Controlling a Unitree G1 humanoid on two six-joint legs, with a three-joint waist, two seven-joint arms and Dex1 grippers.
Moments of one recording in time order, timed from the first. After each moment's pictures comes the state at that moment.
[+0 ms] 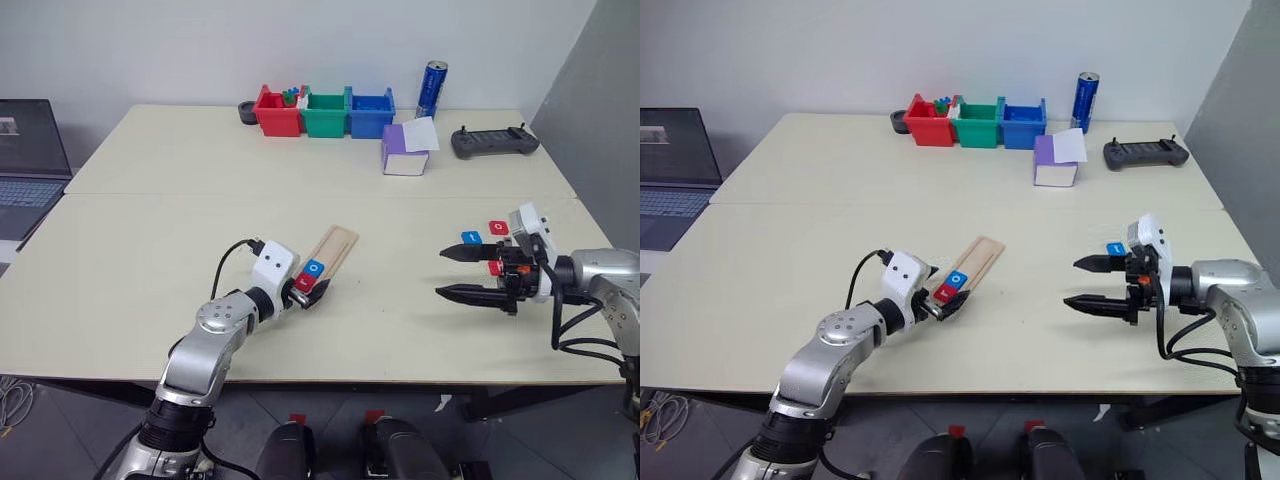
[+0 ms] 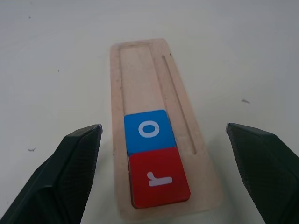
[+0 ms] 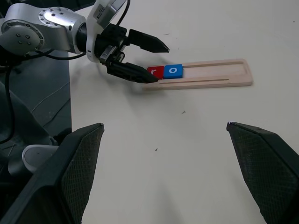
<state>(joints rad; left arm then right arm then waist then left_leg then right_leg) -0.24 0.37 -0.11 -0.24 -0.18 0.63 -0.45 -0.40 -0.82 -0.07 -0.13 0.57 0.67 1.24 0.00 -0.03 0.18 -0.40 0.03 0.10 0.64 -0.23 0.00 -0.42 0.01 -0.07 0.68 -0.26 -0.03</state>
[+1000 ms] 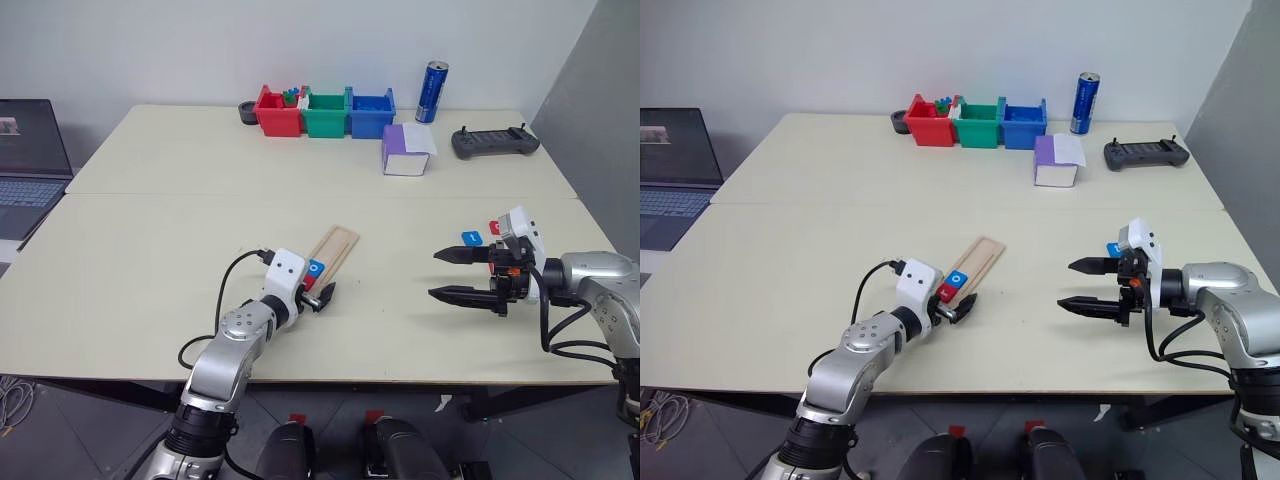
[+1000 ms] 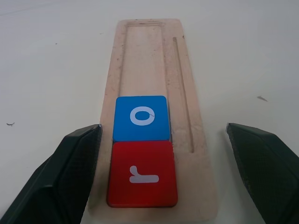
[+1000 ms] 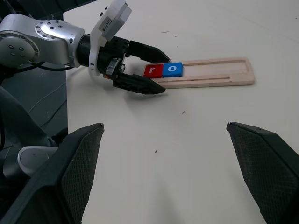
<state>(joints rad) -0.23 0.25 -0.13 -0.21 -0.12 0.63 -0.34 -0.40 -0.81 -0.05 -0.13 0.57 0.65 1.21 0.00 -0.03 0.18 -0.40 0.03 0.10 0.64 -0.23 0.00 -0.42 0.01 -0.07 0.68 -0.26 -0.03</state>
